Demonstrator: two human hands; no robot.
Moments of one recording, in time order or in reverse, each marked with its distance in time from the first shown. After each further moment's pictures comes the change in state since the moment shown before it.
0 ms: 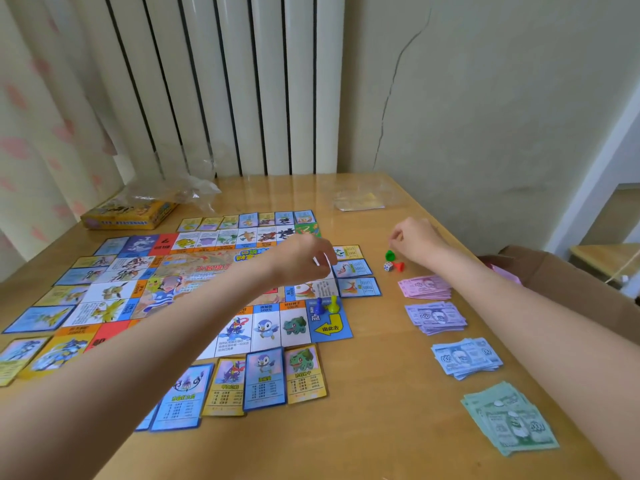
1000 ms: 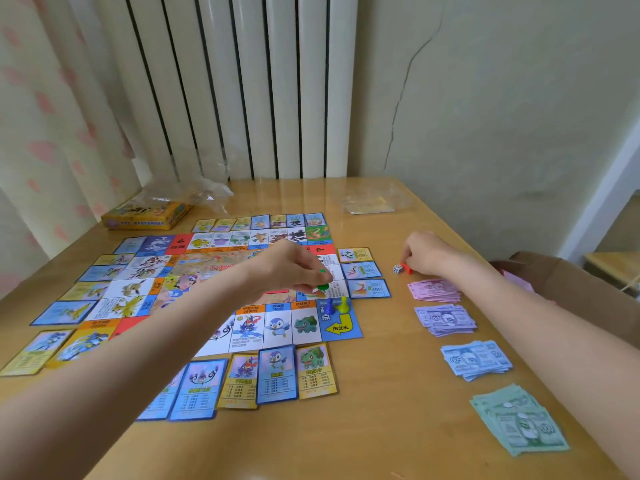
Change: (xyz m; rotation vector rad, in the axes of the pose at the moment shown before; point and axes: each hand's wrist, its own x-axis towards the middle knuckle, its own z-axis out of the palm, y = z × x) left_hand -0.039 -0.003 -0.009 -0.686 0.002 -0.344; right_hand -0.004 0.005 0.004 -0.114 -0.166 -0.007
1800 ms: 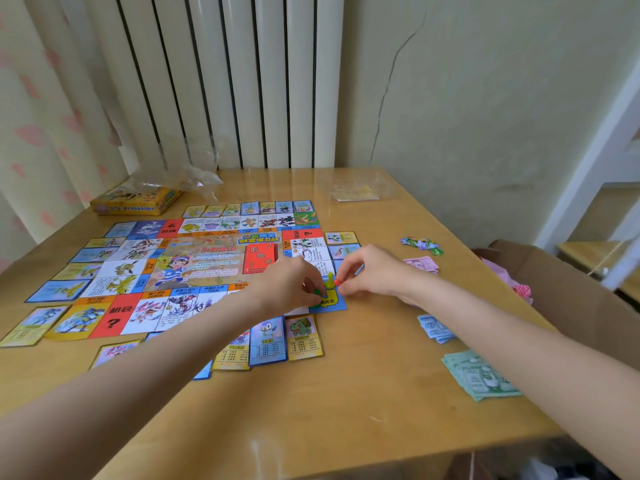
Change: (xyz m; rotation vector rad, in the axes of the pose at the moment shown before) left_hand -0.019 -0.026 0.039 0.647 0.022 0.315; right_hand -0.108 -0.066 0.004 0.553 -0.197 -0.179
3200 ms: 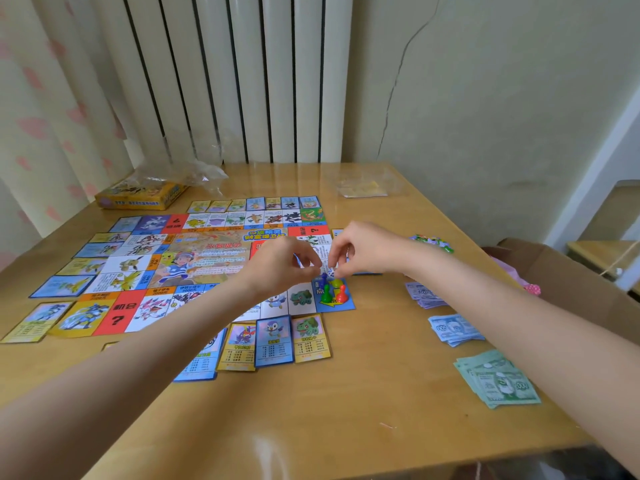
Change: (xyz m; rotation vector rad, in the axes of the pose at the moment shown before) left_hand 0.006 -0.016 -0.013 -0.122 0.204 -0.036; right_hand 0.028 -0.026 -0.014 -0.424 -0.104 -0.273
